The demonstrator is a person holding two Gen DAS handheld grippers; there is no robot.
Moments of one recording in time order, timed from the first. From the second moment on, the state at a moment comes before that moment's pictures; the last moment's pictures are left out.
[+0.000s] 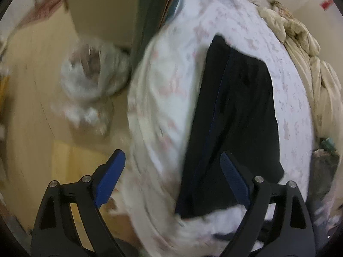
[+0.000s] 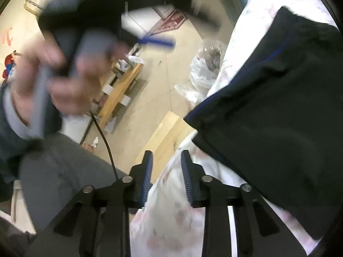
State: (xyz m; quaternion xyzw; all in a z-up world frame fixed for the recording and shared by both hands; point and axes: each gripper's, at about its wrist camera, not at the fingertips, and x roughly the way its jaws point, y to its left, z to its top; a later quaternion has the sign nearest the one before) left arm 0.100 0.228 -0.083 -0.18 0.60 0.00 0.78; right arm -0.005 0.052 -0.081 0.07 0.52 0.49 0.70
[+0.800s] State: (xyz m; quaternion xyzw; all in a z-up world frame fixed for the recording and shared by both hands) left arm 0.050 0.147 -0.121 -0.12 0.64 0.00 0.76; right arm 0.067 -0.131 -0.176 0.31 0.58 0.30 0.69
